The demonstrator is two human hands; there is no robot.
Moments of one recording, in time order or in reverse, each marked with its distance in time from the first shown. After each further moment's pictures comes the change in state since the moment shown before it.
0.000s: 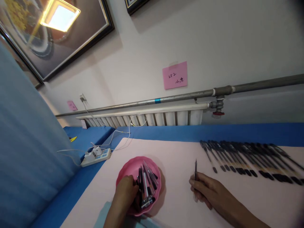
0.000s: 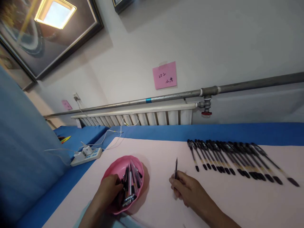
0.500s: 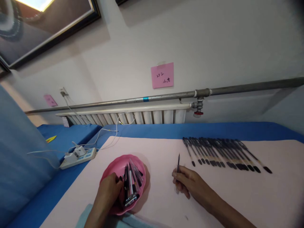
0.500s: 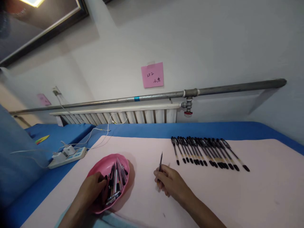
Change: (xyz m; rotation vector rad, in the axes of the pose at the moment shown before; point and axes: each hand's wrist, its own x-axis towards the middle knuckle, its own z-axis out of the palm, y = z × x) left_hand 0.000 0.000 -0.006 0.028 0.027 -0.016; right_hand -0.001 -0.002 -0.004 0.037 -0.007 0.047
